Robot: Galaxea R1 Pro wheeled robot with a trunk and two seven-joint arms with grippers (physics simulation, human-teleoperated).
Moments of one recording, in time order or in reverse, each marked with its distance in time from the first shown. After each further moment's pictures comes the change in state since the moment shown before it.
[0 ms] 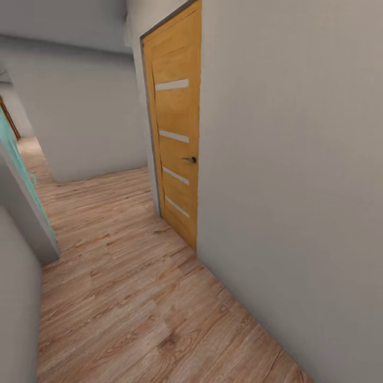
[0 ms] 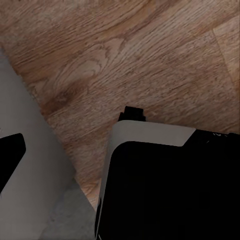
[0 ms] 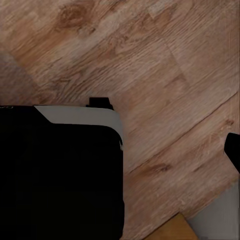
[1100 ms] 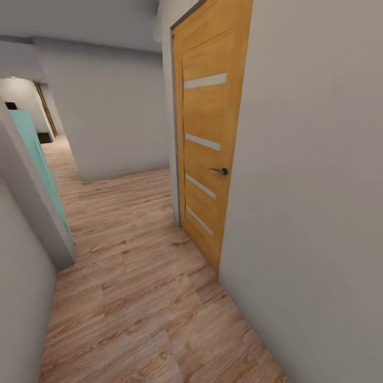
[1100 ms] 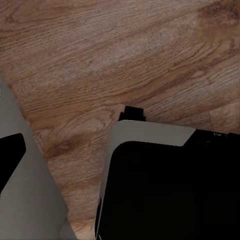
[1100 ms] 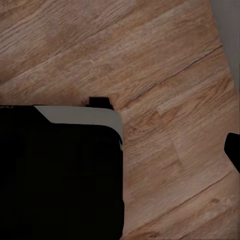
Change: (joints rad) left arm 0.000 0.000 0.000 0.000 0.000 0.000 0.000; right arm 0.000 0.000 0.000 0.000 0.001 0.000 0.000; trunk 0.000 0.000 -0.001
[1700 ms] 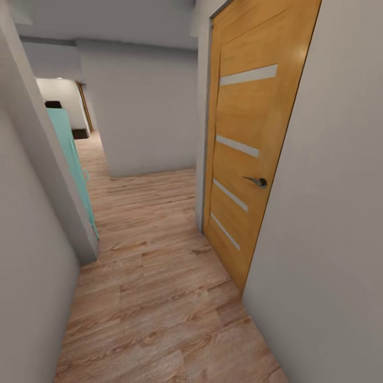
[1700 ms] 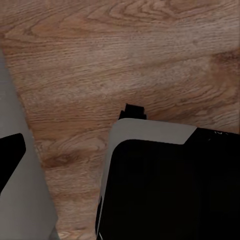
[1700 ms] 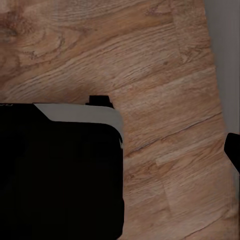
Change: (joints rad) left arm 0.000 0.000 0.000 0.000 0.000 0.000 0.001; right arm 0.000 0.000 0.000 0.000 0.000 0.000 0.000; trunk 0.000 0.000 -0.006
